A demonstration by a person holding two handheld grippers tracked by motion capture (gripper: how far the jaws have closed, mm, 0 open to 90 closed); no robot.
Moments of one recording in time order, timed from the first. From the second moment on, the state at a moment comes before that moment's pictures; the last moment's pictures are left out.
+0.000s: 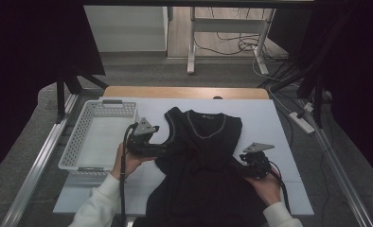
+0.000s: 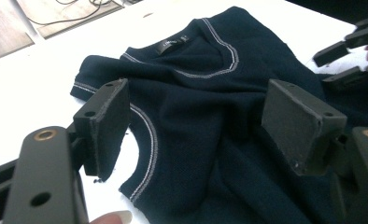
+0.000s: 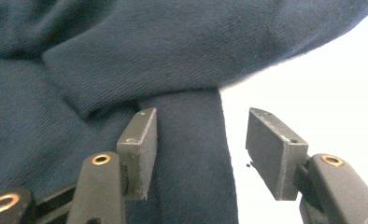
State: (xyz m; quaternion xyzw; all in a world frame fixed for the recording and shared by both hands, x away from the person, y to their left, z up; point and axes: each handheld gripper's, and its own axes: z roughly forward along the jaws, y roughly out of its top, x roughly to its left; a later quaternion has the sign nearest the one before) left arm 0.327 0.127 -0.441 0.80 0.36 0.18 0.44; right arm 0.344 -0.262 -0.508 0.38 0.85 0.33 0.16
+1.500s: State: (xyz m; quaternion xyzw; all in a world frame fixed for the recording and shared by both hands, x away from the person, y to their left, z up) left arm 0.326 0.128 -0.440 0.80 0.36 0.19 0.44; right arm 0.264 -0.338 -0.494 0.43 0.83 0.31 0.17
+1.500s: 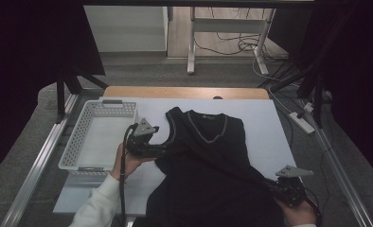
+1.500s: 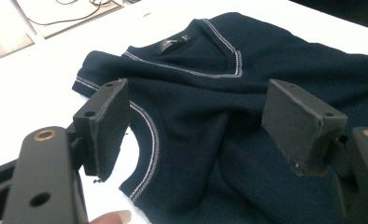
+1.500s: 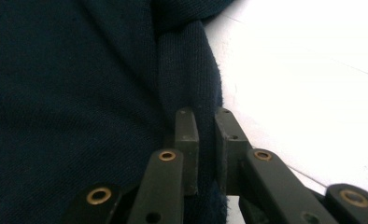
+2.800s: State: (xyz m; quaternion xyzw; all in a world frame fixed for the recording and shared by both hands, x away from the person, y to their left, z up) left arm 0.327 0.140 -0.434 0.78 0.38 0.20 0.45; right arm 0.259 -0.101 -0.502 0.17 0.90 0.40 0.04
